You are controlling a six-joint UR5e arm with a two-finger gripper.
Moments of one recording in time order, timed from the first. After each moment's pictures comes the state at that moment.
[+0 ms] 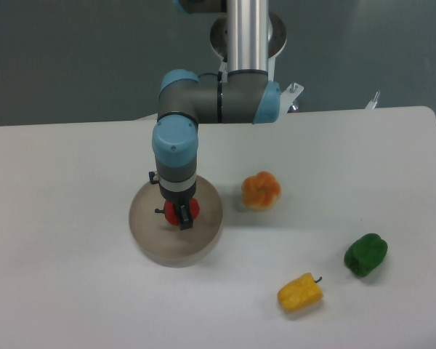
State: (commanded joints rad) arm 2.13 -2.05 -1.60 -1.05 1.45 1.27
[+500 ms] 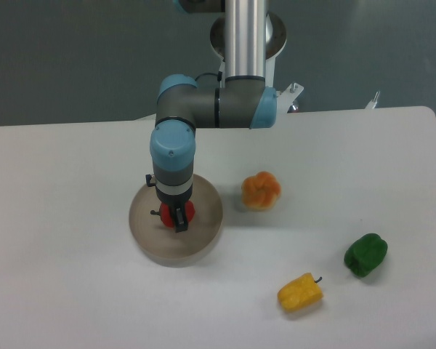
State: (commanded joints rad) arm 2.12 -2.07 -1.60 -1.04 1.44 1.26
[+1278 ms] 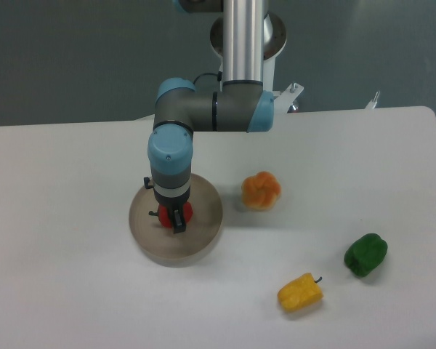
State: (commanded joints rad) arm 2.11 -2.07 -1.60 -1.05 1.44 1.26
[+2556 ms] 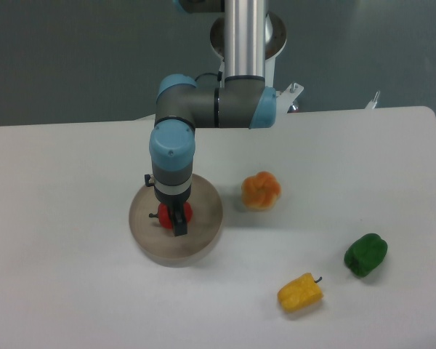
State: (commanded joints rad) arm 2.16 -2.03 -1.58 -1.05 1.43 1.25
